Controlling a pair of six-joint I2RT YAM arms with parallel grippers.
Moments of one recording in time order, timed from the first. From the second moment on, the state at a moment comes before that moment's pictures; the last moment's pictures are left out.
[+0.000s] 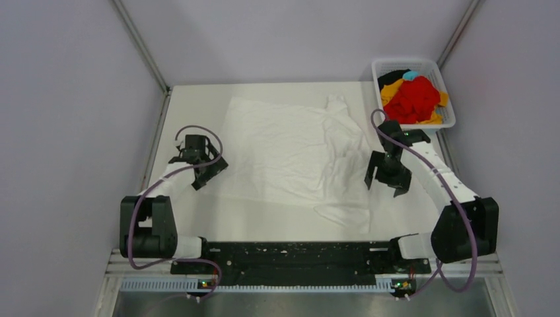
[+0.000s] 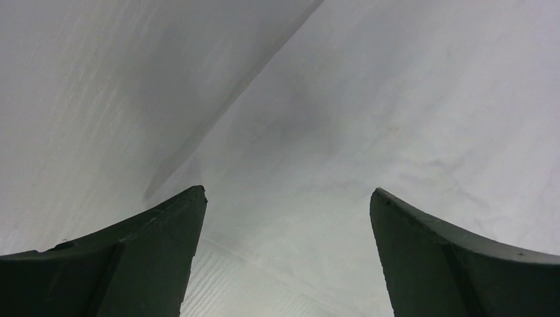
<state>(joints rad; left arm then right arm) -0.01 1.40 0.75 -0.39 -0.10 -0.68 0.19 1.37 1.06 -1.22 0.11 0.56</state>
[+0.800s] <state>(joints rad) 0.08 1.29 0.71 -0.53 -0.22 -0.82 0.57 1.48 0.88 -0.68 0.15 0.49</state>
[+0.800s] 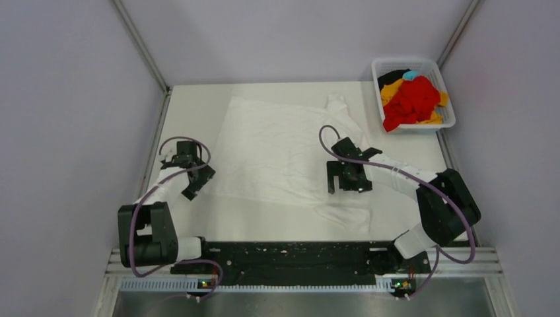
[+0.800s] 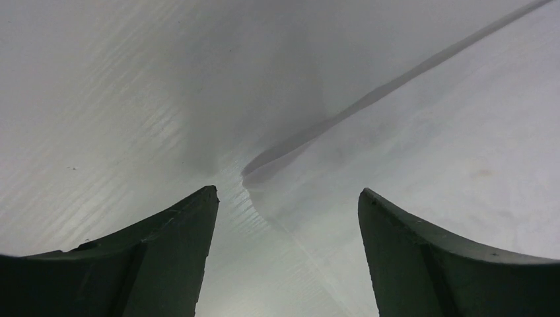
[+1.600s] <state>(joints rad) 0.09 1.49 0.77 -0.43 -0.08 -0.84 0.30 1.77 1.12 -0.47 0.13 0.49</state>
